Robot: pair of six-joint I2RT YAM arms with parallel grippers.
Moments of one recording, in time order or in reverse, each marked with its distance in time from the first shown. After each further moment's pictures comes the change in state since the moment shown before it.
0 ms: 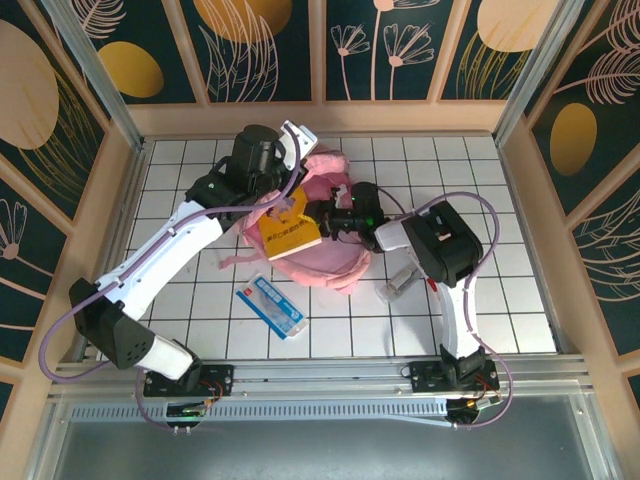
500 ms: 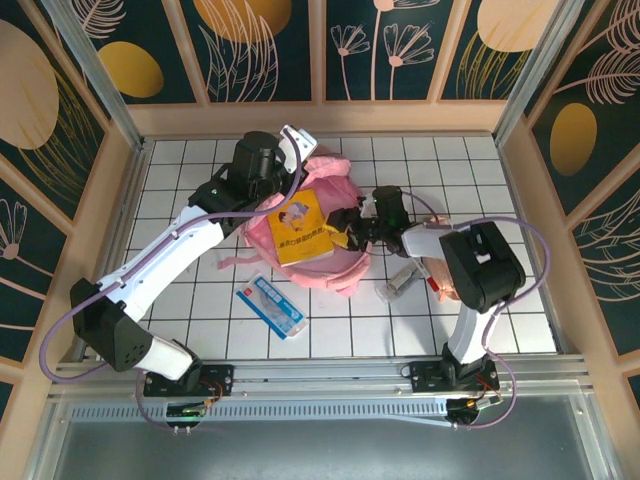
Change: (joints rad) left arm 0.000 -0.006 -0.053 0.073 -0.011 -0.005; right arm -0.016 -0.320 -0.145 -0.460 0.113 -0.227
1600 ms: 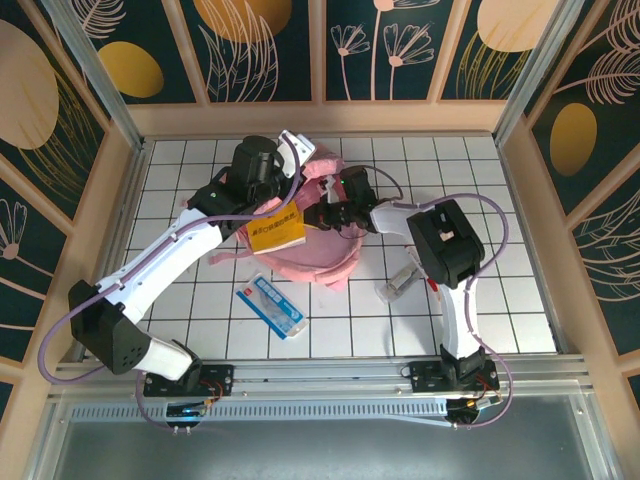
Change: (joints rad) left arm 0.000 -0.018 -0.042 -0.001 0.013 -0.004; right arm 0.060 0.349 0.431 -0.112 -0.105 -0.427
